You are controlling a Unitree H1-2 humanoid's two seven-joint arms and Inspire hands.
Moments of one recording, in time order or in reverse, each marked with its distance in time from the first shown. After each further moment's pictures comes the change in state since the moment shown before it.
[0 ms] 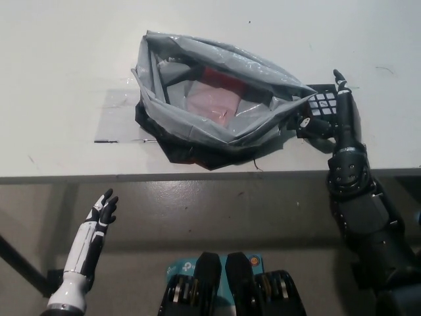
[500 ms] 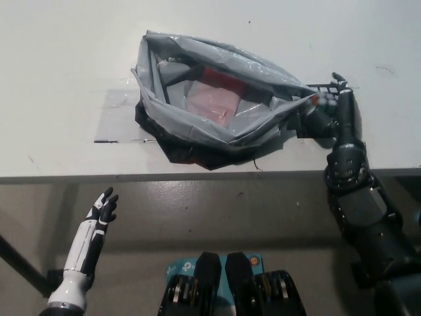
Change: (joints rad) left_arm -0.009 0.000 0.001 0.000 0.000 0.000 0.000; right_arm -0.049 0.001 0.002 0.061 0.023 0.048 -0.041
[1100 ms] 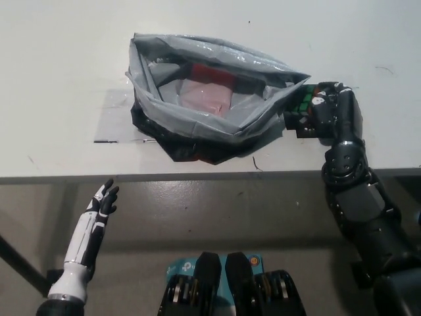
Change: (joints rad) left_arm -0.026 0.000 0.003 0.001 -0.002 -0.001 0.000; right_arm -0.011 -0.001 0.014 0.035 0.019 0.012 -0.020
